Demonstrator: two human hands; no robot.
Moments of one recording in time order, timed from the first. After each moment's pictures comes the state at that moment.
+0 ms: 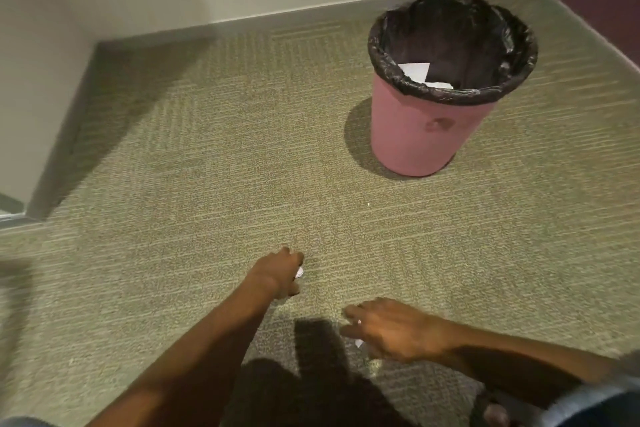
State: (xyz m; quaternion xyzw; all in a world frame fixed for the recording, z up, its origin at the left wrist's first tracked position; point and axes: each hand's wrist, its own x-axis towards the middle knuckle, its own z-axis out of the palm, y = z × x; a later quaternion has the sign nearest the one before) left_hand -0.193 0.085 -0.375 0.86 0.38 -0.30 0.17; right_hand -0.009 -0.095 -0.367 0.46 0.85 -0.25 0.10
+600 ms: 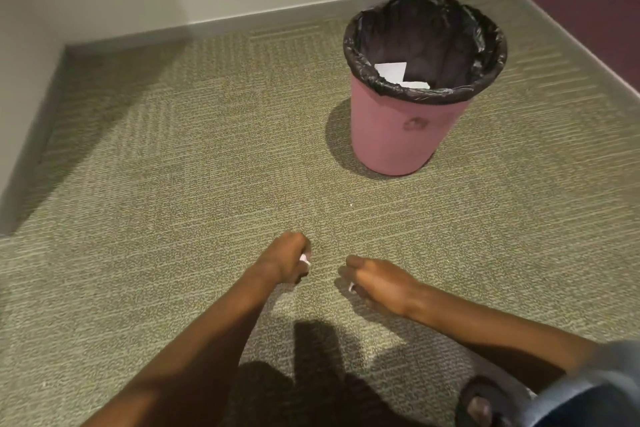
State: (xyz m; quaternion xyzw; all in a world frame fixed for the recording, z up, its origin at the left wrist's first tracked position) left_hand -0.148 0.093 -0.372 0.86 0.38 -0.13 0.31; right_hand 0.022 -0.067 -0.346 0.58 0.79 -0.20 -0.04
